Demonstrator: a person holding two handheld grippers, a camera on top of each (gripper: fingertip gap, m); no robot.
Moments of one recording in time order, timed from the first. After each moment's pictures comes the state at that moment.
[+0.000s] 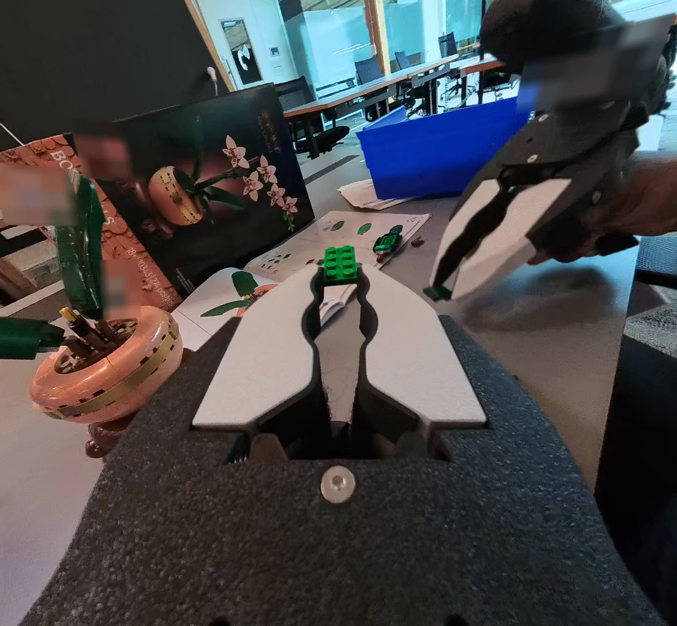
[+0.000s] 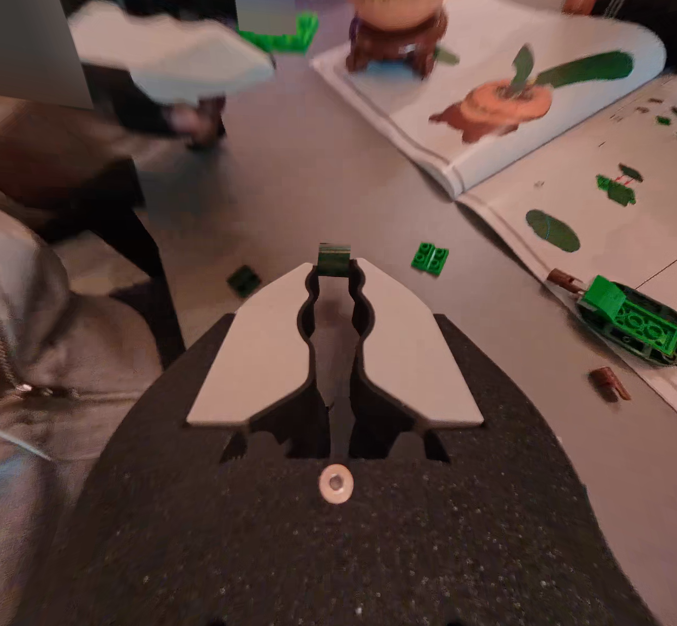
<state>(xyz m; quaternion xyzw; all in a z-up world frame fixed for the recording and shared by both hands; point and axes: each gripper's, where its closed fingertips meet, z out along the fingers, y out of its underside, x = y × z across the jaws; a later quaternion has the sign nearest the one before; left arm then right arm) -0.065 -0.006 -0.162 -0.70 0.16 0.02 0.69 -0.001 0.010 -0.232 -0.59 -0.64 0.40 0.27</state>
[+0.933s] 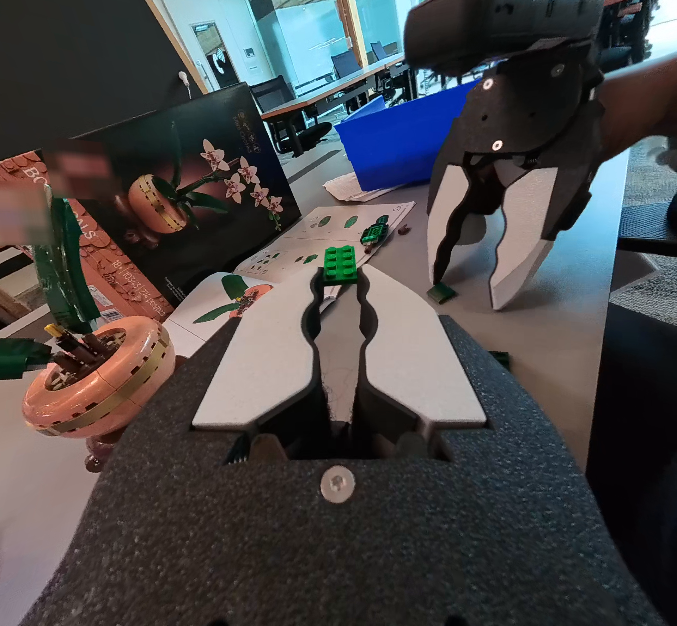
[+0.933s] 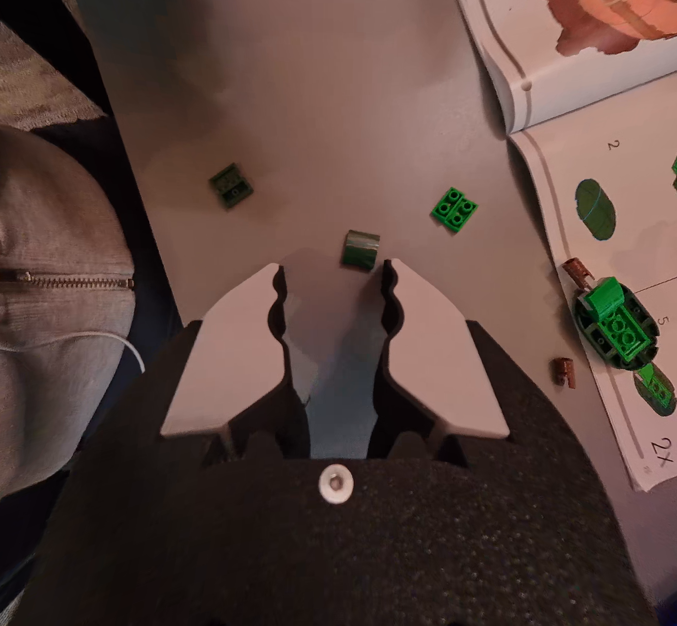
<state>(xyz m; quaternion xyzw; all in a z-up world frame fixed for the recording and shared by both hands) -0.057 -0.011 -0.169 -0.70 0.20 0.02 0.68 0.026 0.011 -0.256 -0.56 -0.78 0.23 0.16</state>
